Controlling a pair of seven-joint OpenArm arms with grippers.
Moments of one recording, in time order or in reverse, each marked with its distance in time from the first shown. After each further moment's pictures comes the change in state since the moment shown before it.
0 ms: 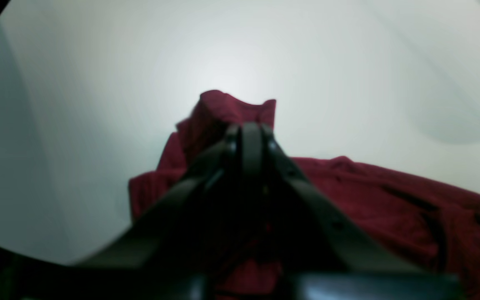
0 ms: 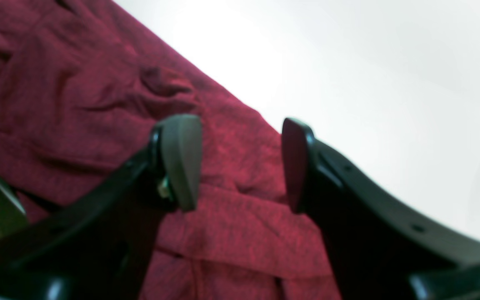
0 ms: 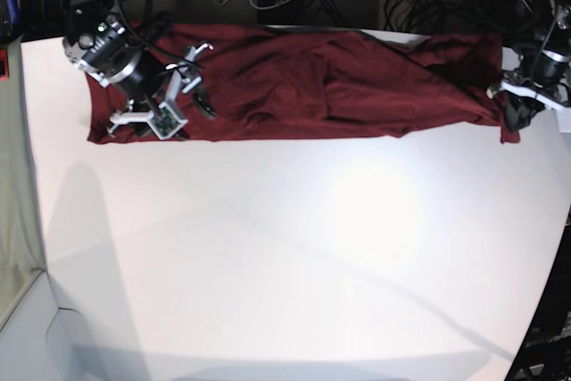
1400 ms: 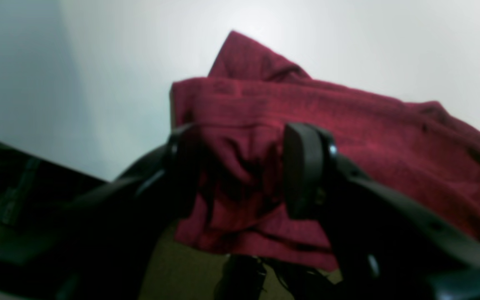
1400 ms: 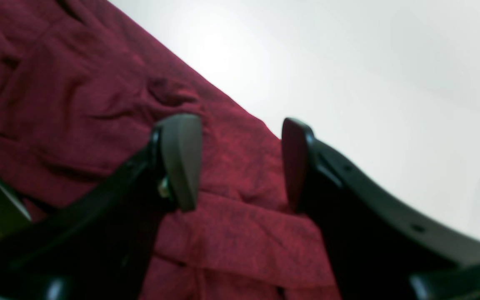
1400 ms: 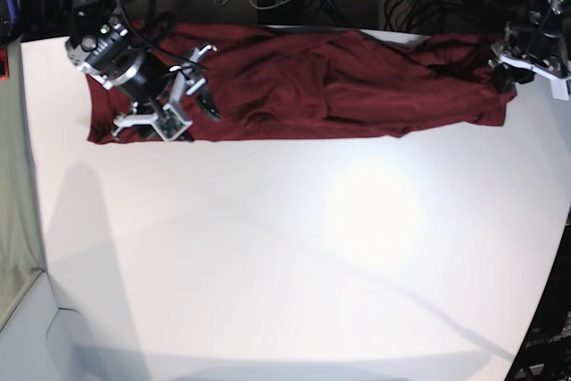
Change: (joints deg) left arm 2.4 -0.2 -2.6 -9.7 3.6 0.0 -0.4; right arm 0.7 0.0 -0.7 0.0 0.0 0.0 0.0
